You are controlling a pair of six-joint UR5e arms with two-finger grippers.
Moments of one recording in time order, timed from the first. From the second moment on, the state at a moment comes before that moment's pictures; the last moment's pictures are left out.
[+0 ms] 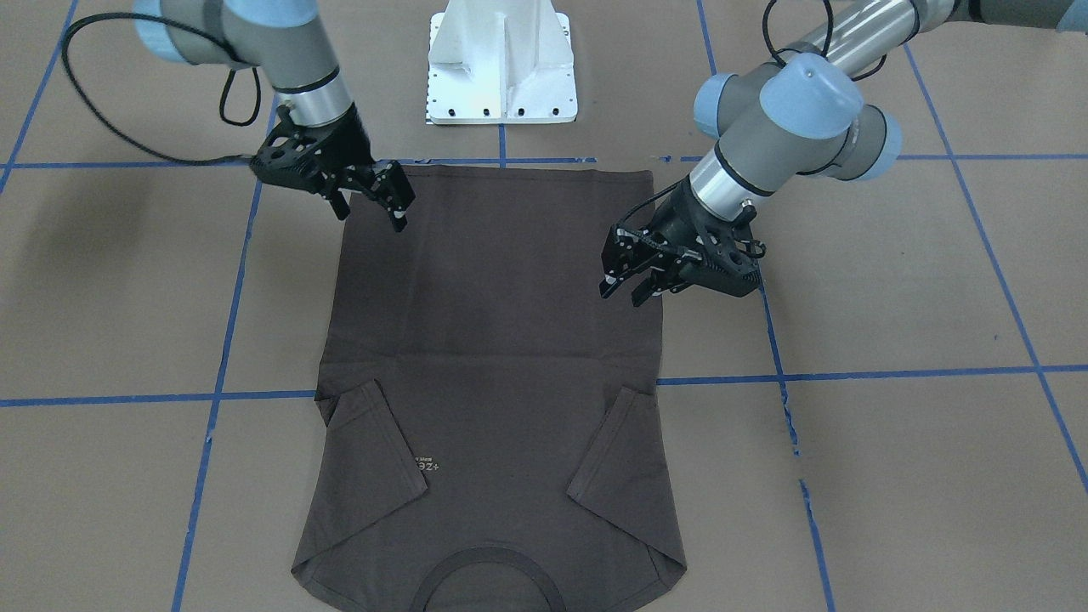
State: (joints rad) left arm -0.77 -2.08 -1.65 -2.21 -2.12 -1.25; right arm 0.37 -1.25 2.04 -1.46 1.58 1.76
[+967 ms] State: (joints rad) left arm -0.77 -2.06 -1.67 -2.22 -2.13 -1.25; right arm 0.10 -1.43 2.09 -1.51 1.41 2.19
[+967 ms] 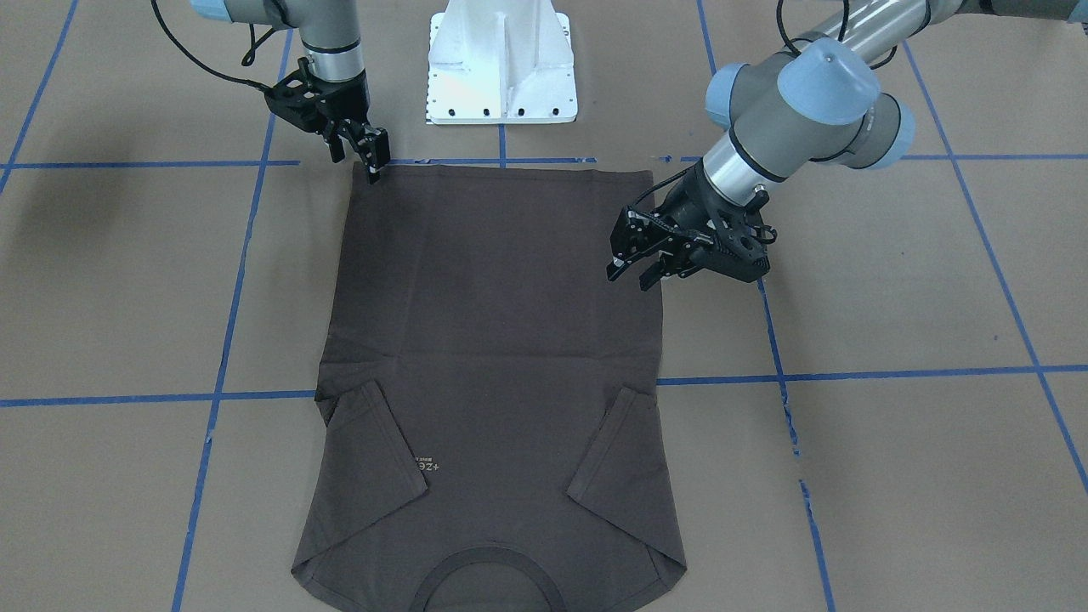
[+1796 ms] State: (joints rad) left arm -0.77 -2.05 -1.67 -2.22 -2.13 -1.25; right arm 0.07 -1.44 2.08 -1.52 1.41 2.19
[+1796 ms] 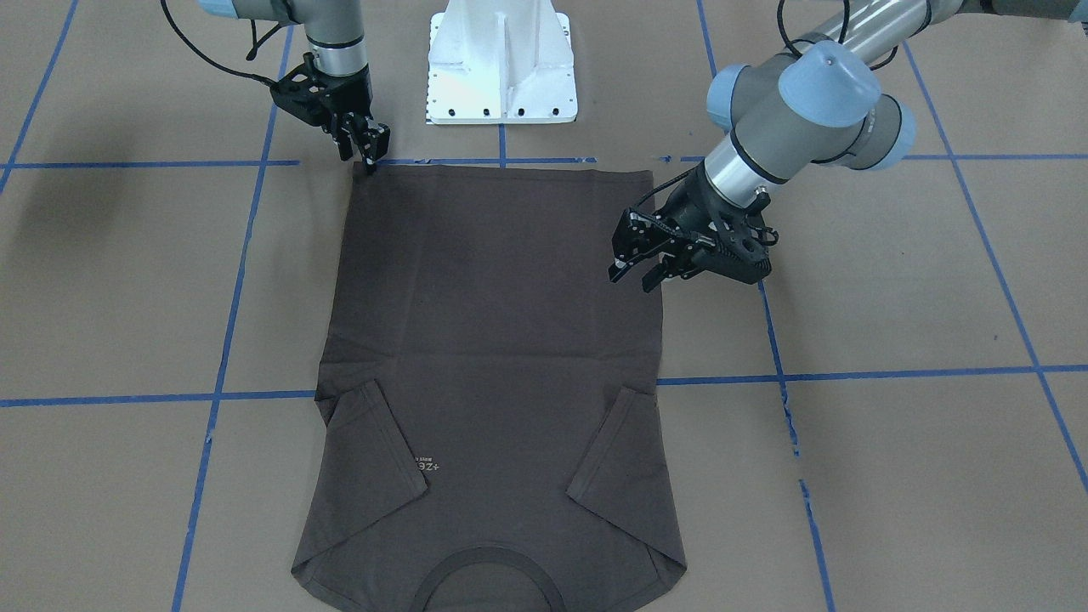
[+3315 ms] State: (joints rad) left arm -0.30 -1.63 -2.08 -2.01 -1.67 -1.66; right arm 0.10 -1.44 2.17 -1.52 1.42 2.19
